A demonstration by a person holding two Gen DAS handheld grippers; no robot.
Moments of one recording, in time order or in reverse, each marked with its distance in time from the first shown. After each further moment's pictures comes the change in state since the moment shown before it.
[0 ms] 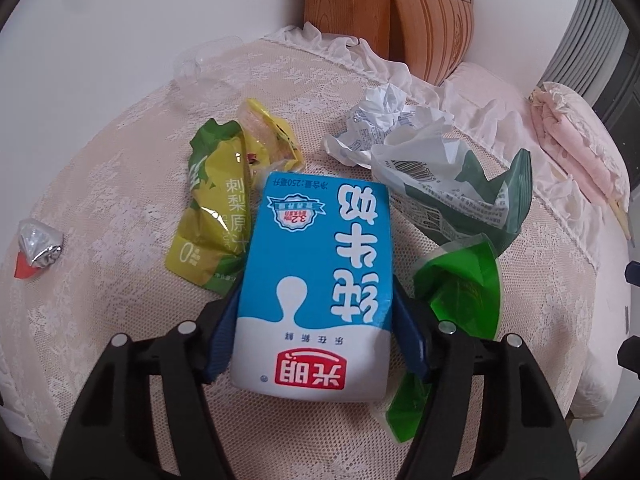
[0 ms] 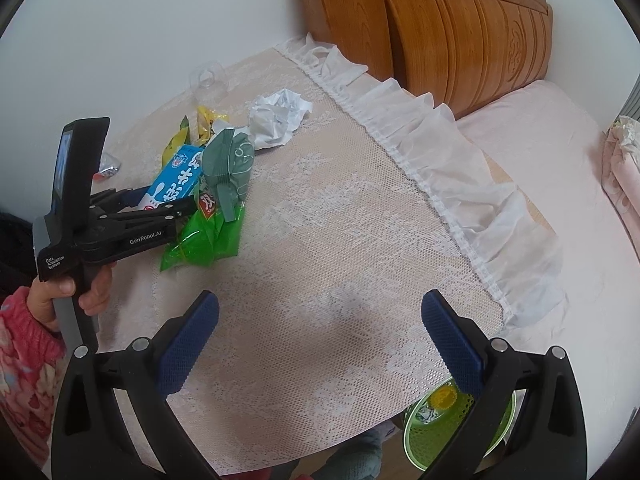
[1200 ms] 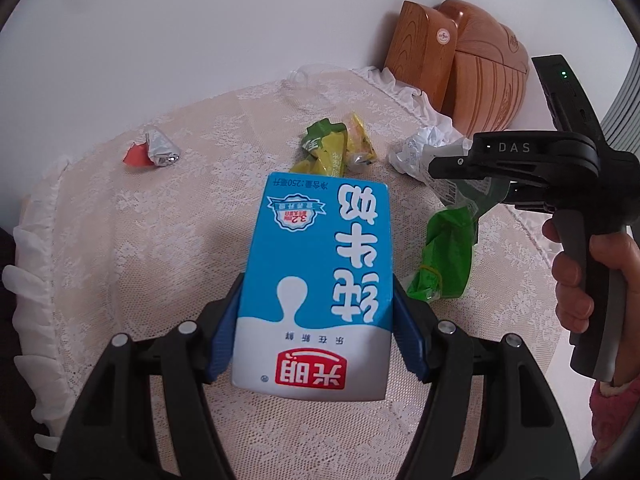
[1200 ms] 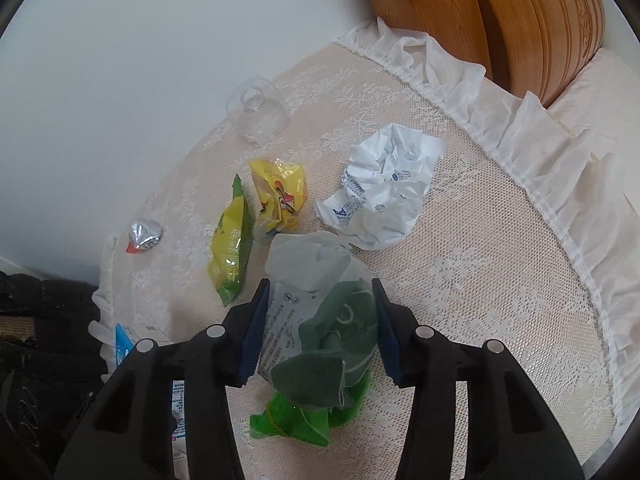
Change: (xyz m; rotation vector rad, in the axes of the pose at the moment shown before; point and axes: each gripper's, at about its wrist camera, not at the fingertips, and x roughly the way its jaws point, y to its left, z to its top) left arm -0.099 0.021 -0.068 -0.259 -0.111 0.087; right arm 0.091 0.051 0.109 0.089 0.049 0.283
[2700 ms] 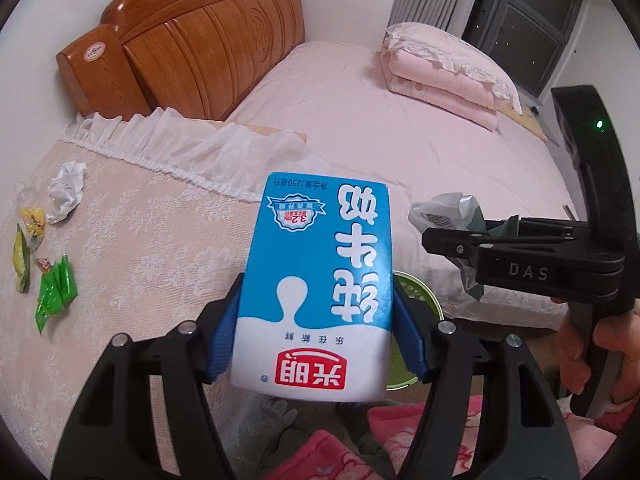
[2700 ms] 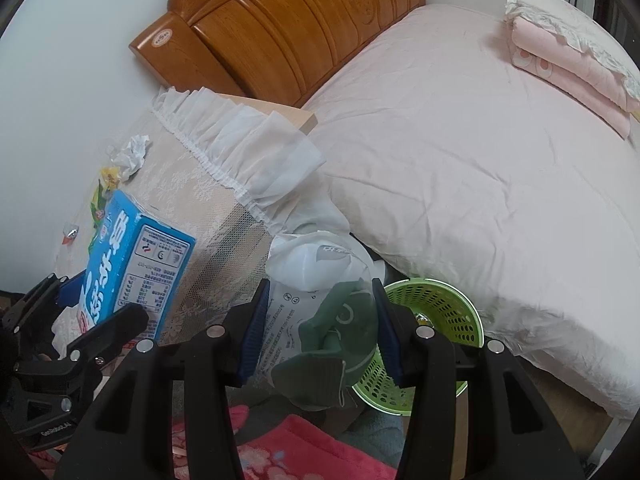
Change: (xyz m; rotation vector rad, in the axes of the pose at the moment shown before) left arm -0.033 -0.341 -0.109 0.637 0.122 -0.360; right arm -0.235 -0.242 -0.245 0.327 -0.156 -0.293
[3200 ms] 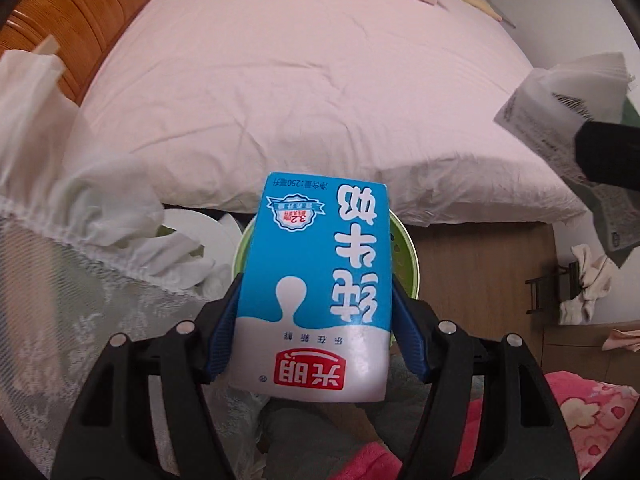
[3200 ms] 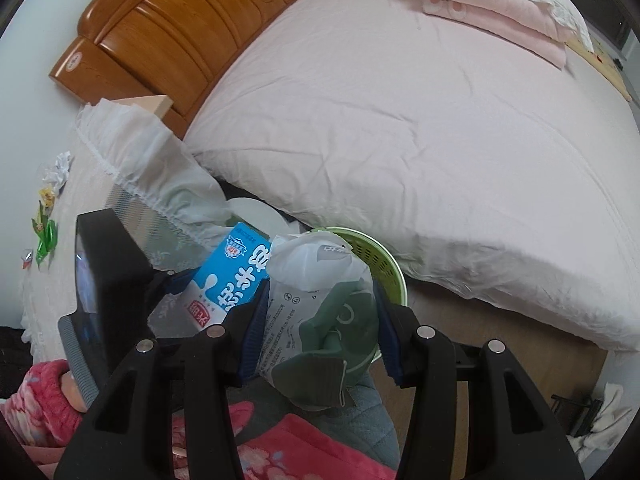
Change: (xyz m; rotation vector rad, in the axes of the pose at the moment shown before) left arm 0.190 -0.126 -0.031 0.233 0.344 -0.147; right arm -0.014 -0.122 -0.050 0.186 0.100 -0.155
